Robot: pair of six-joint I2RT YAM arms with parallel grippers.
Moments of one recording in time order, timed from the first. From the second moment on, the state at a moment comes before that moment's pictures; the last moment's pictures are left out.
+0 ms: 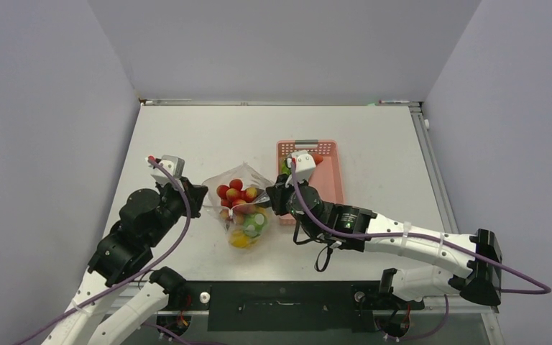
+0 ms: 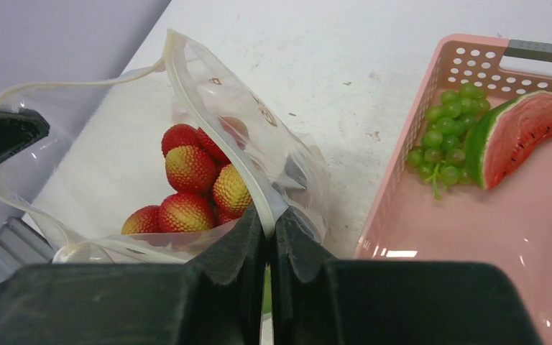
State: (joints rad) left arm -0.57 0.54 0.86 -0.58 -0.15 -0.32; right arm 1.19 1.21 1.01 -0.13 0.57 0.53
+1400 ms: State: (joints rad) left arm -0.55 0.87 1.04 -0.69 -0.19 -0.40; right arm 1.09 1.34 1.05 -0.09 0.40 0.44
